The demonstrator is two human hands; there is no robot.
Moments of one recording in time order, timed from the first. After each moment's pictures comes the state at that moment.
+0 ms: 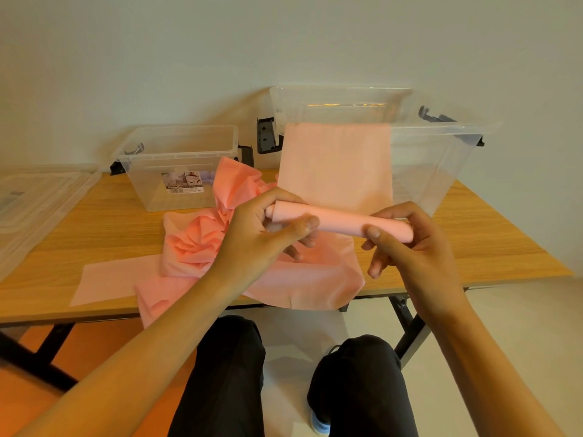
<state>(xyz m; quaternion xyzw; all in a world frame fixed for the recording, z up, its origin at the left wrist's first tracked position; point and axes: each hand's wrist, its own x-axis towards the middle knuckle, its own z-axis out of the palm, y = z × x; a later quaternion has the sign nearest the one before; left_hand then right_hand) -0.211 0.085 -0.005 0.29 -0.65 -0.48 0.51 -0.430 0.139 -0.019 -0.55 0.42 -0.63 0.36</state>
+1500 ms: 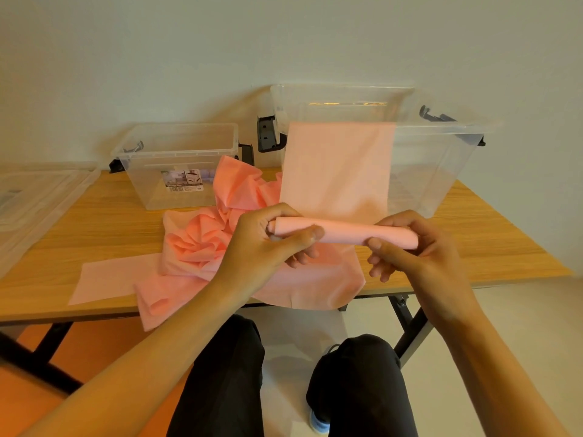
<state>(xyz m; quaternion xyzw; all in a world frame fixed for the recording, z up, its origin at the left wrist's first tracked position) -0.212 0.091 -0.015 0.32 -0.66 -0.47 0.49 -0.436 0.147 -0.020 -0.55 0.44 -0.60 0.38</state>
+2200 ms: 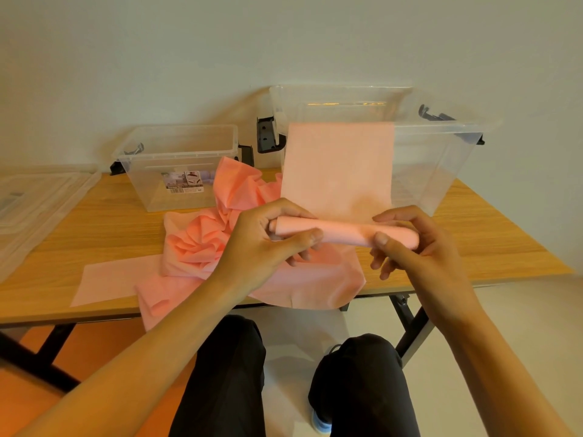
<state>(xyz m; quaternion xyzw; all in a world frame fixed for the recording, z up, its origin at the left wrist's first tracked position) -0.210 0.089 -0.010 0.31 -0.67 -0.47 0.48 -0.437 0.148 -0.019 -0.56 0.45 -0.60 0.36</state>
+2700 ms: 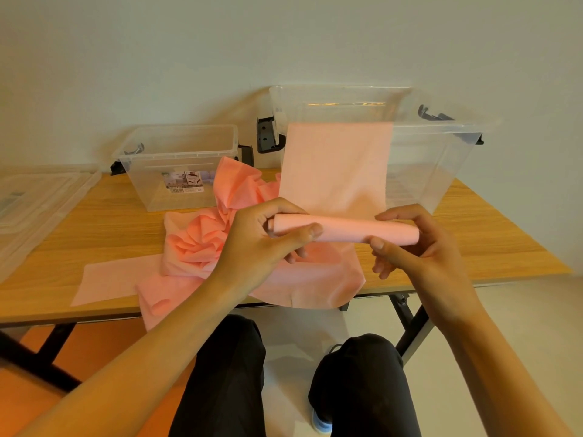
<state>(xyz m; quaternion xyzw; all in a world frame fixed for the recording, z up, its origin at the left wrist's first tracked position) -0.211 0.091 -0.009 0.32 -0.66 -0.45 0.50 -0.437 0.150 -0.018 -0.55 0.43 -0.60 0.37</state>
